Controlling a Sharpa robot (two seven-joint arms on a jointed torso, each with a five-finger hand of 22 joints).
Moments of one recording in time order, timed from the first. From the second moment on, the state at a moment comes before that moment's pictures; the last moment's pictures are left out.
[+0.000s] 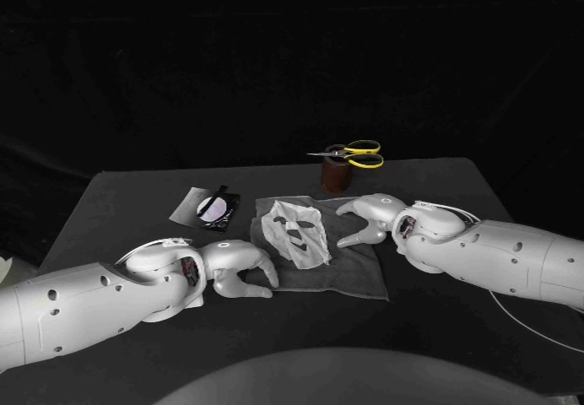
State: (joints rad) left arm 1.06 -0.86 -0.23 1.59 -1.47 -0.13 0.23; left_hand 1.54 -0.08 0.27 0.29 0.05 0.89 0.14 0.24 0.17 0.89 0.13 0.07 0.07 0.64 0.14 0.21 0.14 0.16 0.46 0.25 0.11 0.32; right arm 1.04 -0.76 -0.17 1.31 -1.58 -0.32 -0.05; right_hand 1.25 -0.12 -0.12 0.30 0.10 0.63 0.18 0.10 0.23 0.61 0.18 0.05 0.05 0.43 0.16 0.05 0.09 0.09 0.30 0.29 0.06 0.20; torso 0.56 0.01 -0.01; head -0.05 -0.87
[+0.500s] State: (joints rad) left arm 1.08 -0.86 -0.21 1.59 -1.47 0.01 0.20; left_hand 1.48 -0.07 0.25 0.29 0.05 0.89 0.14 0.23 0.17 0.89 0.13 0.07 0.06 0.63 0.13 0.19 0.13 0.17 0.45 0.24 0.10 0.28; right arm 1.04 -0.76 -0.17 1.30 -1.58 -0.31 -0.05; right_hand 1.25 -0.11 -0.12 0.30 0.10 0.63 0.18 0.10 0.23 0.61 0.18 0.05 0.05 0.43 0.16 0.05 0.09 0.09 0.30 0.29 0.06 0.20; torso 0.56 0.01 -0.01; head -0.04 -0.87
